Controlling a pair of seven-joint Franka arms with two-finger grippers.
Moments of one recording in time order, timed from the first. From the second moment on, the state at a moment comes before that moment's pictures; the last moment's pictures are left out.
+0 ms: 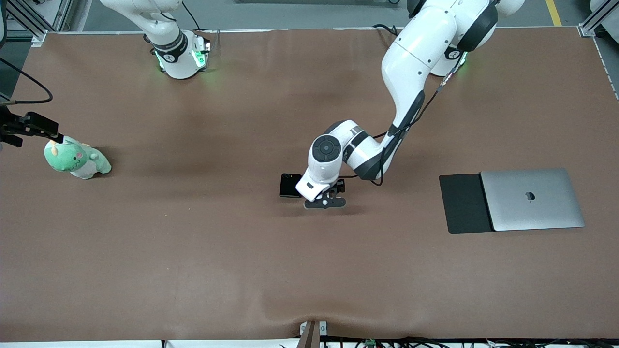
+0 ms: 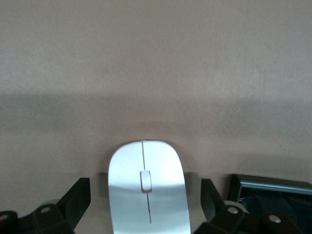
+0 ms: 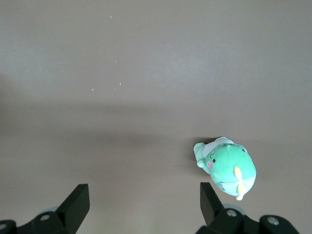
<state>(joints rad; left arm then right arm) -0.63 0.91 -0.15 -1.38 0.16 2.33 -0.87 -0.07 0.01 -0.08 -1.66 0.00 1.63 -0.24</state>
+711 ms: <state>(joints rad) -0.64 0.91 -0.14 -1.36 0.16 2.33 -0.91 -0.08 0.01 -0.08 -1.67 0.00 1.63 -0.26</state>
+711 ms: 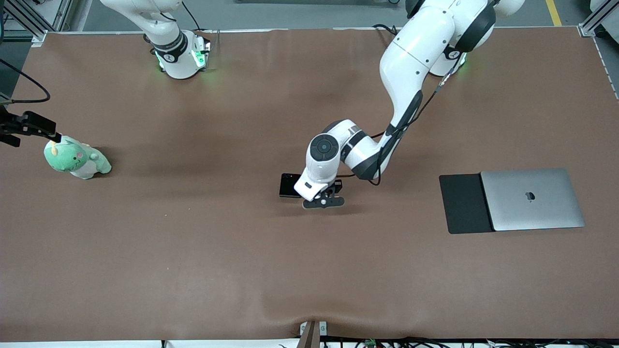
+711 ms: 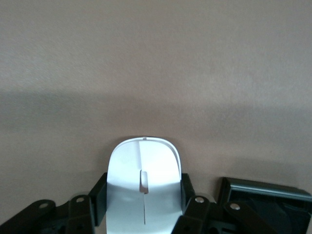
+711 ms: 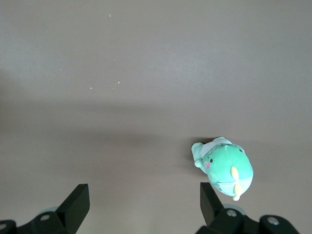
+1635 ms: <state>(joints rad) -0.34 0.54 -0.14 -1.71 0.17 2.29 -0.66 0.44 0.25 -0.05 -1.68 0.06 1.90 0.26</state>
